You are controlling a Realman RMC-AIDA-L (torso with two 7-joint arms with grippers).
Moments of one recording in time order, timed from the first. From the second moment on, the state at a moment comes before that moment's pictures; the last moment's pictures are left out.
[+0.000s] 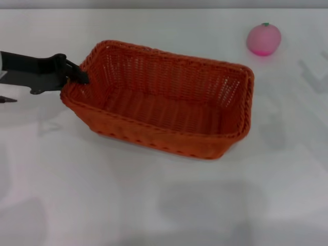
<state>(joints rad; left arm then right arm) -0.63 -2.08 -2.26 -1.01 2.36 -1.46 0.28 0.26 1.99 -0.56 -0.31 1.90 1.44 -2.39</state>
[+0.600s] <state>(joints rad) -0.62 -2.09 -2.15 -0.99 2.30 -1.38 0.19 0.25 1.99 -0.56 -0.31 1.90 1.45 -2.39</state>
